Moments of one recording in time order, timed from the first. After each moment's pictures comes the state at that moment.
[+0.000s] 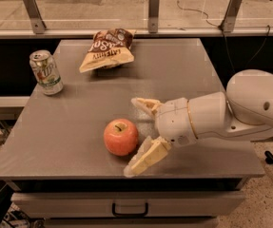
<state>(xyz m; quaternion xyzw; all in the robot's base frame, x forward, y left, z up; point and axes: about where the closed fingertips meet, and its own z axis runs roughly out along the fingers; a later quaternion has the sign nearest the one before) 0.435 0.007 0.853 -0.60 0.61 0.31 0.42</state>
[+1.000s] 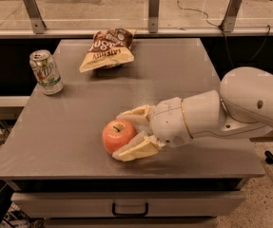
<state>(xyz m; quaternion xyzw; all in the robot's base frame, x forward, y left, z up) 0.429 0.019 0.854 -0.62 0.59 0.30 0.42</state>
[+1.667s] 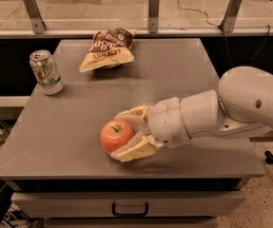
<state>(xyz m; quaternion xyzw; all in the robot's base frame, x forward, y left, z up) 0.427 0.023 0.856 -0.62 0.59 0.30 0.42</state>
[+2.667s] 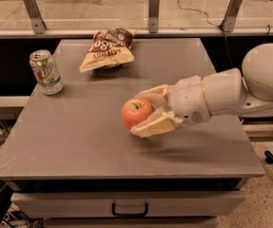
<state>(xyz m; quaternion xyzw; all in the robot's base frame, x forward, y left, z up) 0.471 -0.024 0.880 -0.60 0.62 0.28 0.43</state>
